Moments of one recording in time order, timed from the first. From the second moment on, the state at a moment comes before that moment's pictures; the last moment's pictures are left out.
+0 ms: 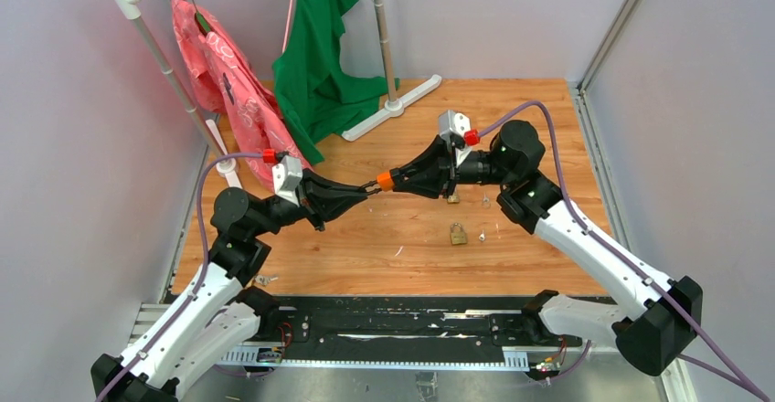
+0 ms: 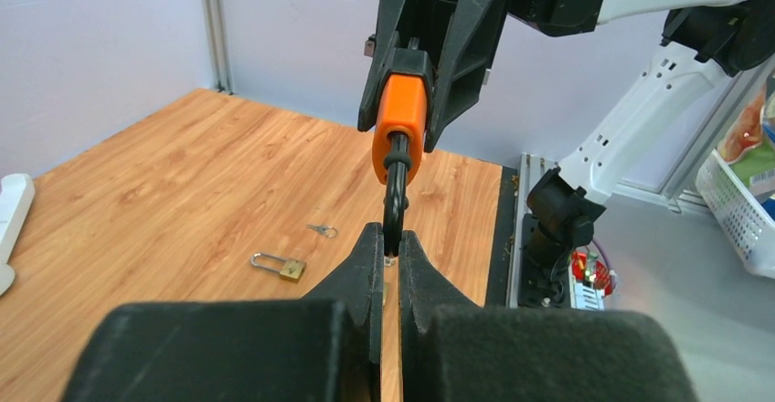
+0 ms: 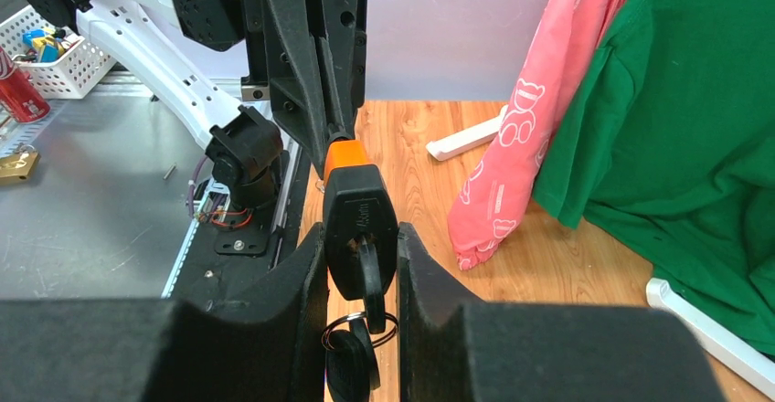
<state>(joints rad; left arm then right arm) -0.50 0.67 0.56 0.42 0.77 -0.33 0.65 1.12 1.01 0.20 -0.94 0.02</state>
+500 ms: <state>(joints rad) -0.50 0.66 0.56 0.39 0.74 -0.32 0.66 1.14 1.04 0.23 -0.96 0.02</state>
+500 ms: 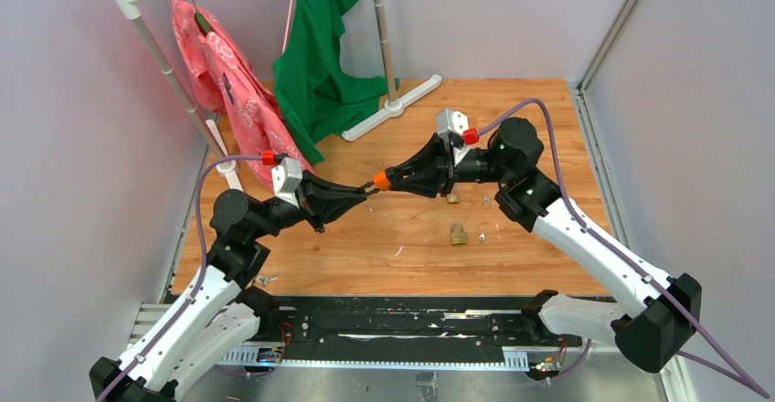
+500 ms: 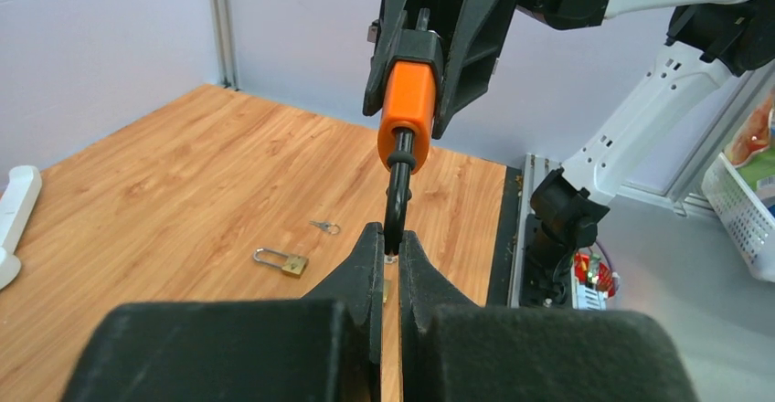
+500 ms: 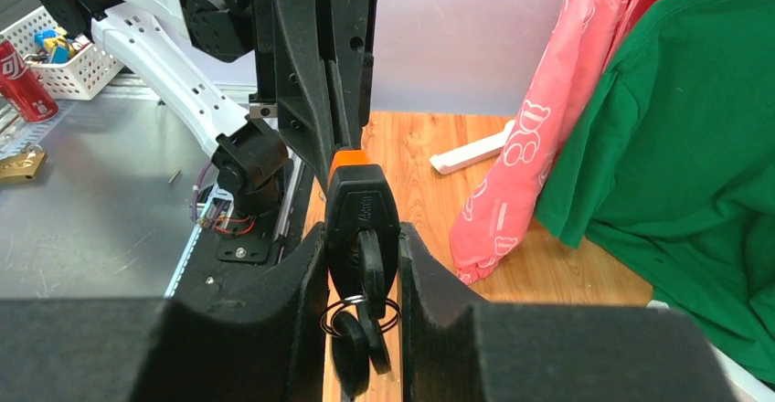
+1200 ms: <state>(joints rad) -0.52 0.66 0.58 0.39 0.78 -0.32 0.67 1.15 0.94 0.45 -0.99 0.18</state>
